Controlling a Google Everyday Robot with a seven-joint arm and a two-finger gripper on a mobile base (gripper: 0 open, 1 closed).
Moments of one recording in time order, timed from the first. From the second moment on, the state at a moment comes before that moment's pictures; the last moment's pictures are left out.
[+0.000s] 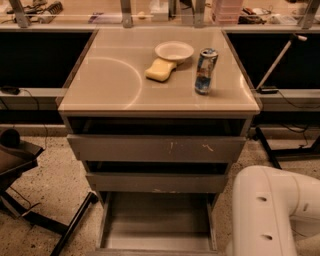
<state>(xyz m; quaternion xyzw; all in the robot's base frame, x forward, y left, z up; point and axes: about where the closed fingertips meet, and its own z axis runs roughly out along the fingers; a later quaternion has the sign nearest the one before) 0.258 -0.224 0.157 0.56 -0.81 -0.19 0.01</state>
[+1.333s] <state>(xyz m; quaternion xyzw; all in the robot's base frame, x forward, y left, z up) 0.312 -0.190 0.083 0.56 -0.79 -0.23 0.05</state>
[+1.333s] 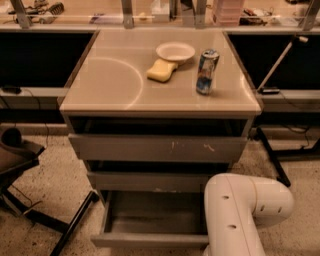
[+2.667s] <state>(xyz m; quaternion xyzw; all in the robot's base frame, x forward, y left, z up) 0.410 -0.025 0.198 0.71 -0.67 -0.18 -0.15</state>
